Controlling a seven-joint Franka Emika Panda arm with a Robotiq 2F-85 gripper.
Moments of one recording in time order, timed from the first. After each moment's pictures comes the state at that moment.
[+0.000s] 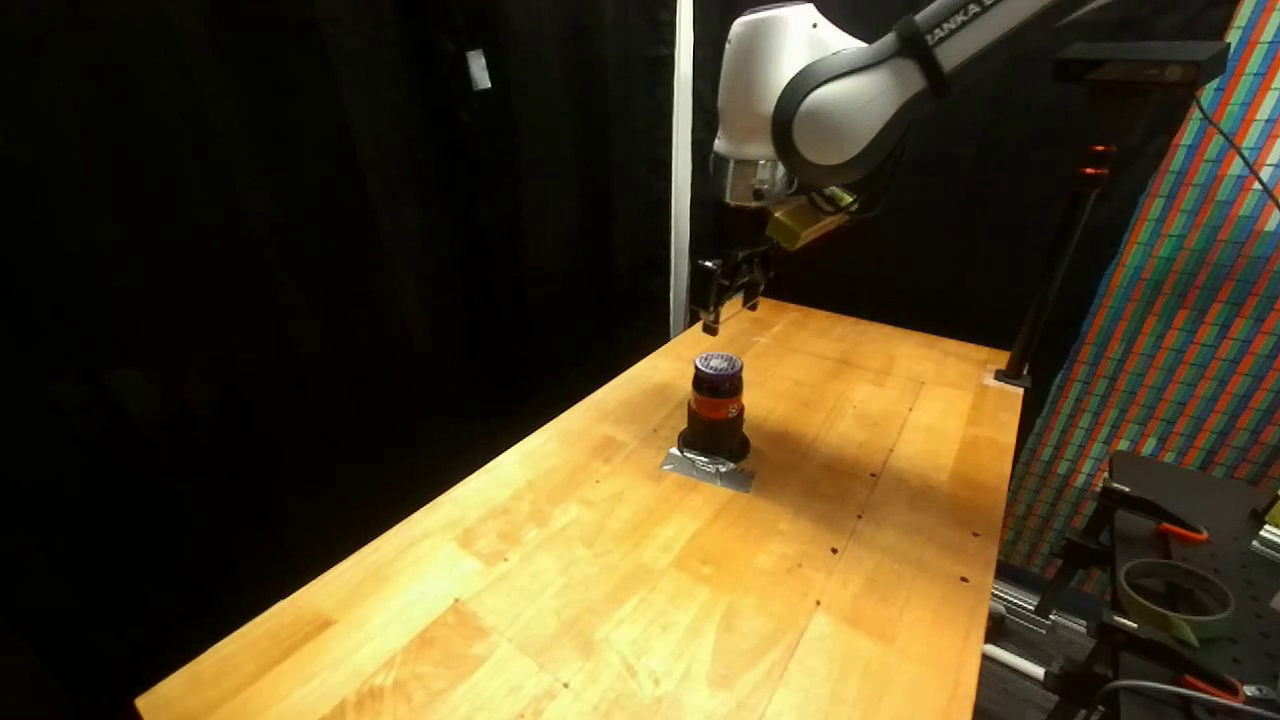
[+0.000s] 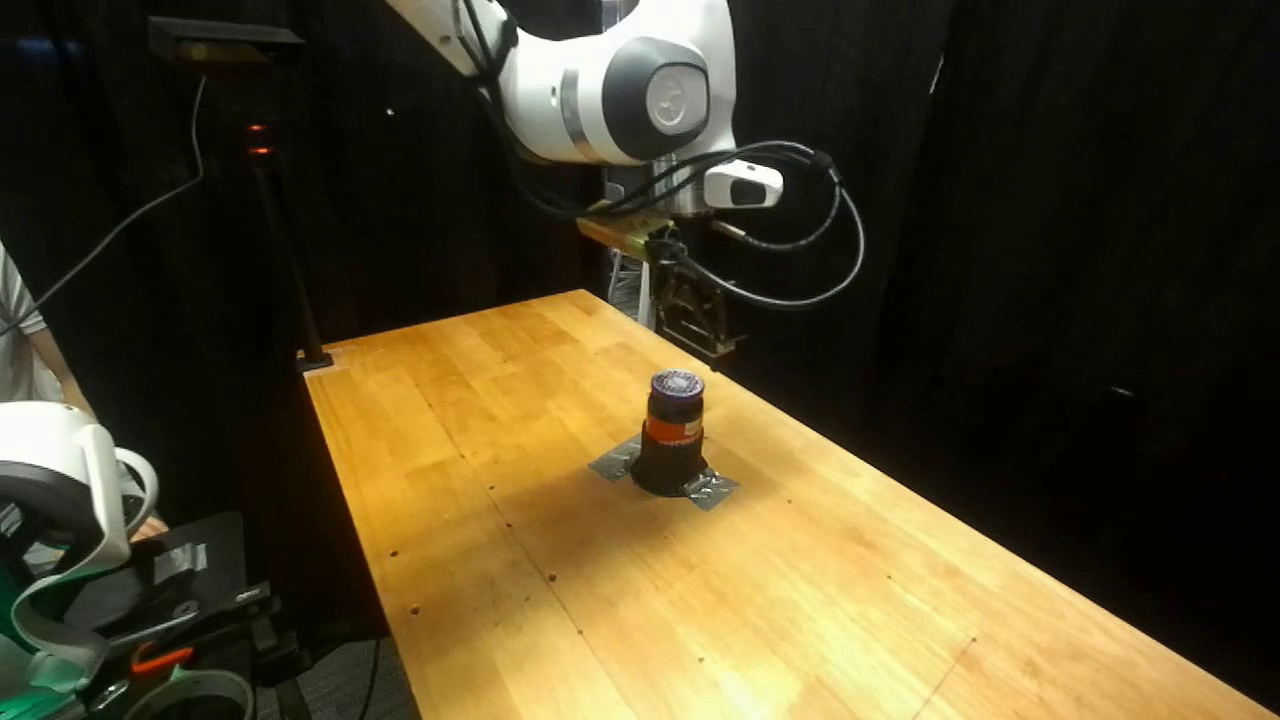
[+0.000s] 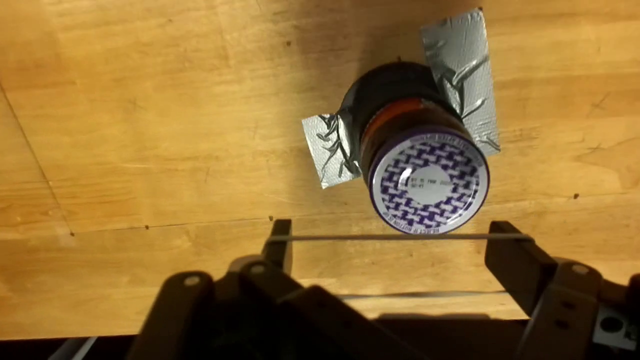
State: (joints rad) arm 0.09 0.43 0.07 -1.75 -0.18 2.28 0.30
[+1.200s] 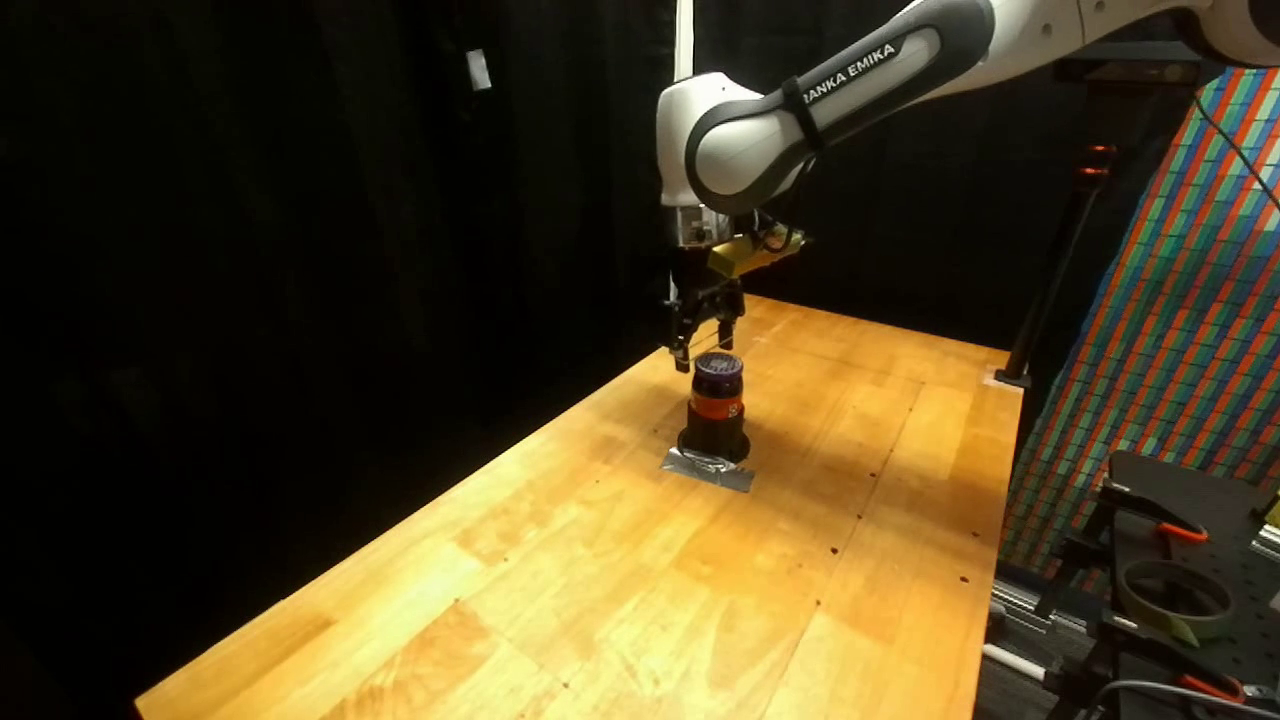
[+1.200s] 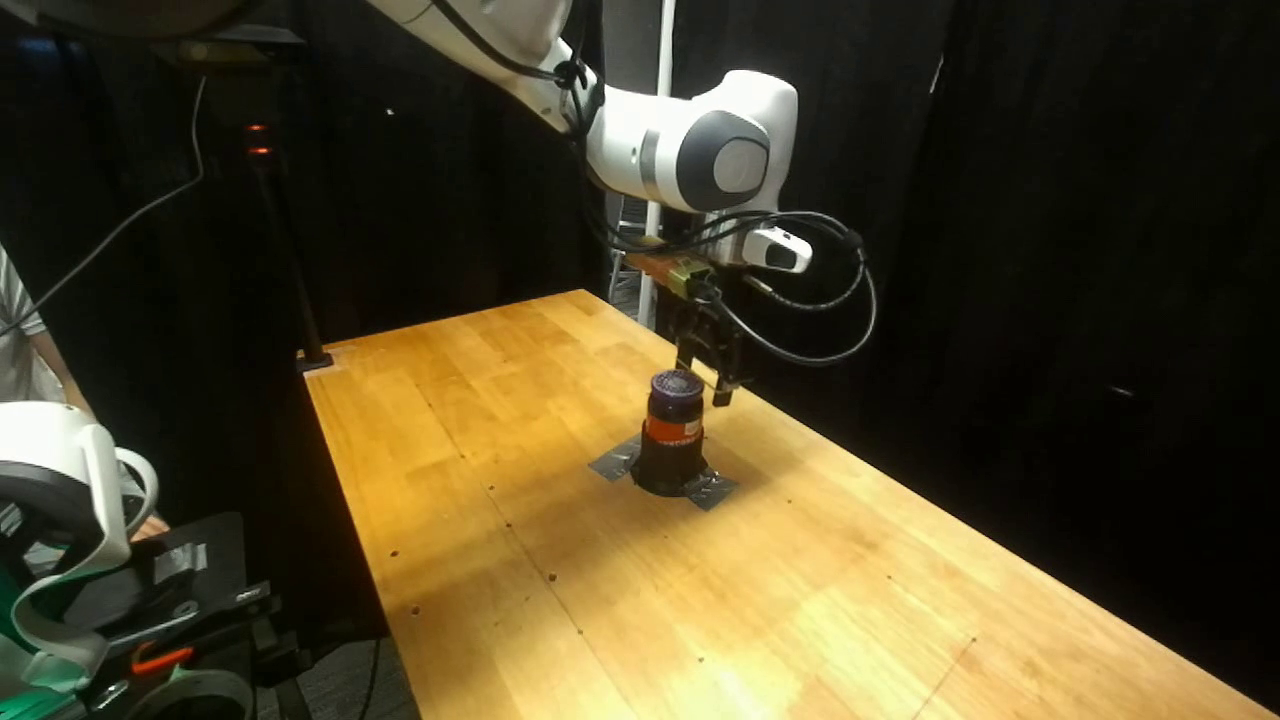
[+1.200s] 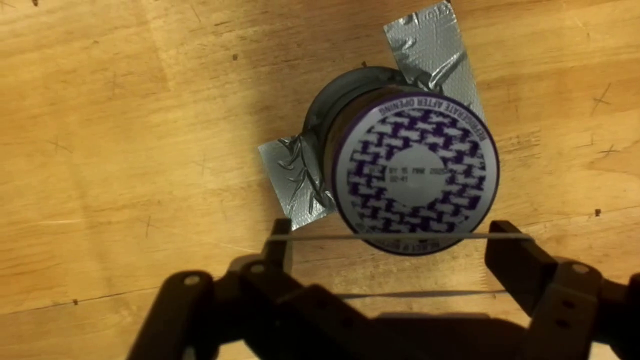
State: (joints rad) arm 0.11 0.74 0.04 -1.36 -0.04 2.01 0.28
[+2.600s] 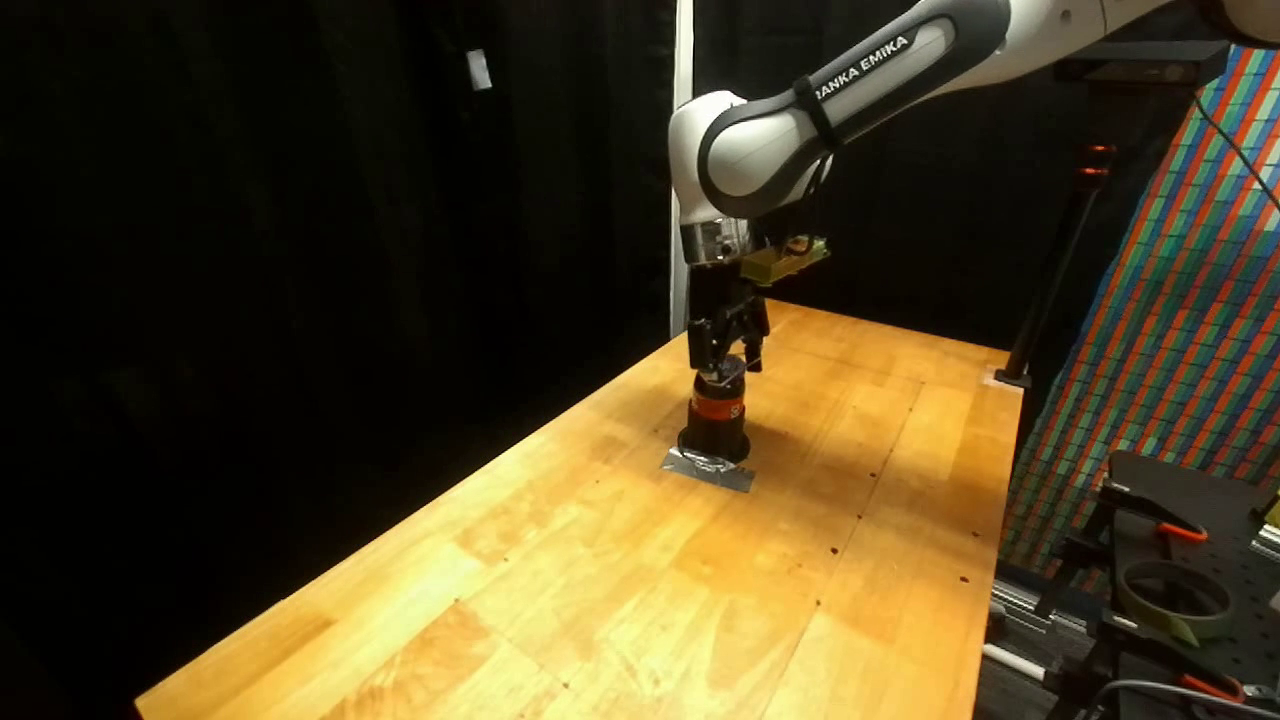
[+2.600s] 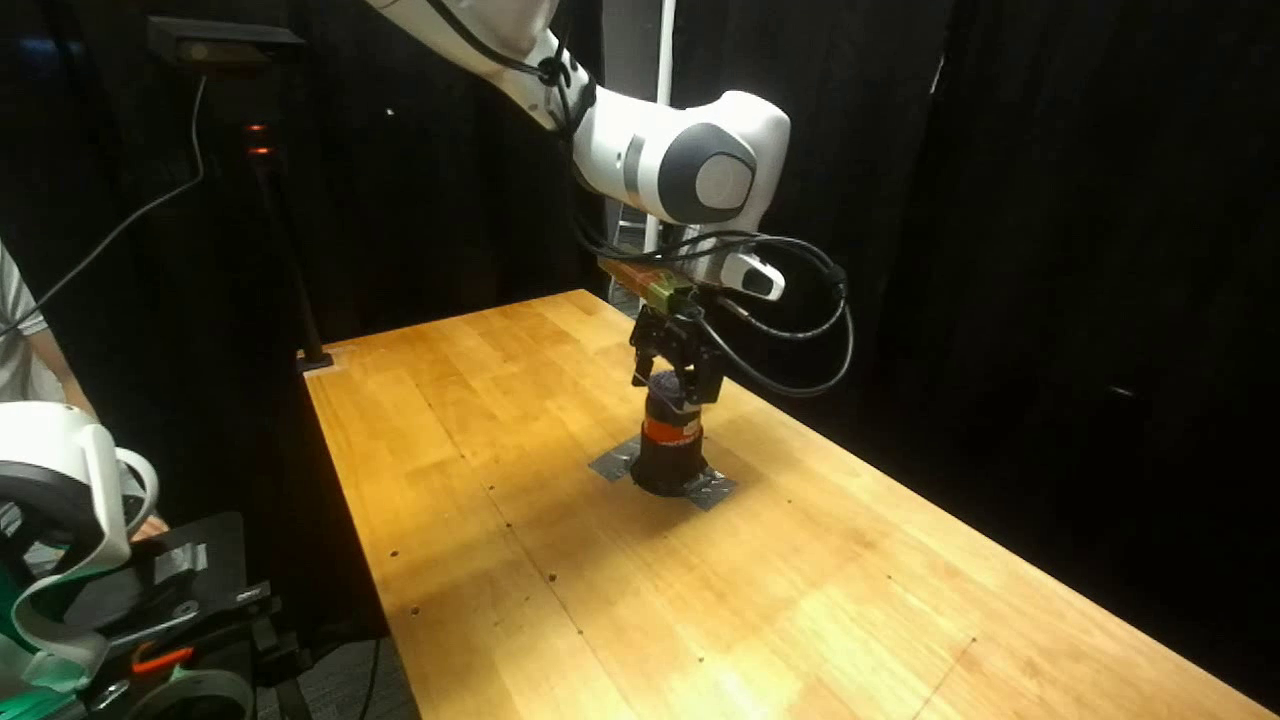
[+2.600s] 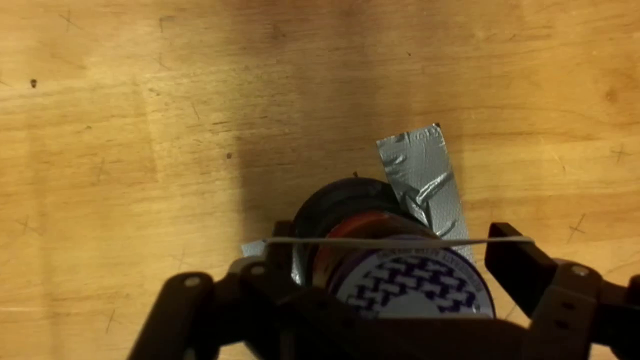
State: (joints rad) arm 0.10 0.69 0.05 -1.47 0.03 1.93 0.15
